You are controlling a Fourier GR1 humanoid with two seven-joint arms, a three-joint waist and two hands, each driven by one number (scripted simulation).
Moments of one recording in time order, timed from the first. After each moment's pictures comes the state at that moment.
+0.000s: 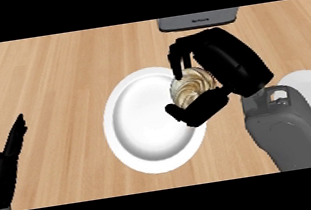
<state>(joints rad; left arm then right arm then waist) 0.09 0.33 0.08 -1.49 -0.15 0.03 -0.14 -0.63 -0.13 0.22 -1.68 0.62 0.31 0.23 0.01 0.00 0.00</state>
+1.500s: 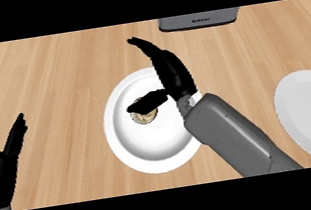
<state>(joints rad) 0.08 0.30 0.12 -1.50 -0.18 0.00 -0.14 -0.75 -0.01 0.45 -1.11 0.26 -0.35 0.22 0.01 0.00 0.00</state>
